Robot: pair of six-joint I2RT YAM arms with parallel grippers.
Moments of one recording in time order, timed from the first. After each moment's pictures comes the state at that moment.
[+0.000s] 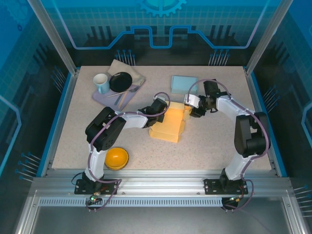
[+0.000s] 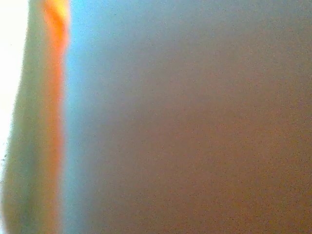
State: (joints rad) left arm -0.65 2.05 1.20 0.00 -0.36 -0.28; right arm 0.16 1.75 1.19 -0.54 -0.36 -1.08
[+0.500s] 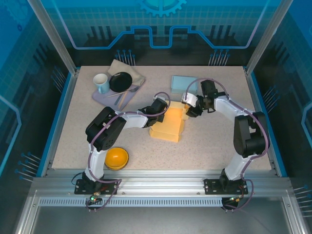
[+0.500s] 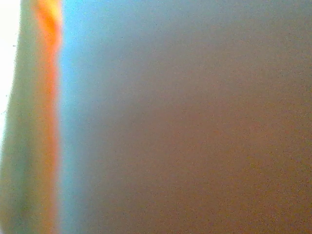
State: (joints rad) left arm -0.65 2.06 1.20 -0.01 -0.36 -0.28; right arm 0.20 1.75 1.19 -0.50 -0.38 -0.95
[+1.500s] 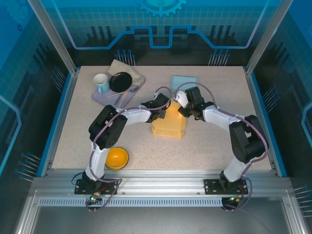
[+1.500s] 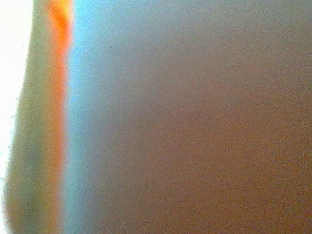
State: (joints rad) left arm -0.64 2.11 1.39 -0.25 -0.37 -0.35; right arm 0.41 1.69 1.04 -0.19 0.09 -0.46
